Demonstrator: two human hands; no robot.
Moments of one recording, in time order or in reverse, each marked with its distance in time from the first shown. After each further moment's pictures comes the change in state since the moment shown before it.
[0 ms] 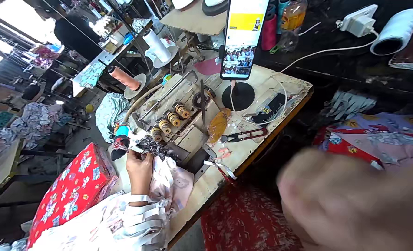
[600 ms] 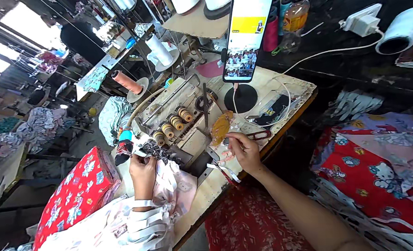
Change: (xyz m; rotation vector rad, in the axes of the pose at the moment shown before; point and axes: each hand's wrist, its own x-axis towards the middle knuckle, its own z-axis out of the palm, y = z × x) left_hand 0.000 0.001 0.001 0.023 0.013 -0.023; right_hand -0.087 0.176 0.009 -0.331 0.171 0.306
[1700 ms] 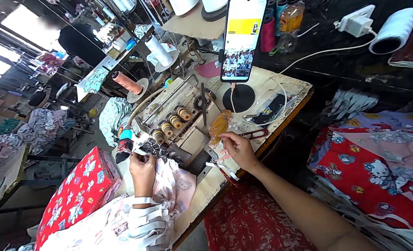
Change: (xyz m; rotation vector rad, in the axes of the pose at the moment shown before) left_hand -0.001 -0.001 0.000 -0.032 0.000 0.018; right_hand 0.003 -0.001 -0.001 -0.101 -0.143 0.160
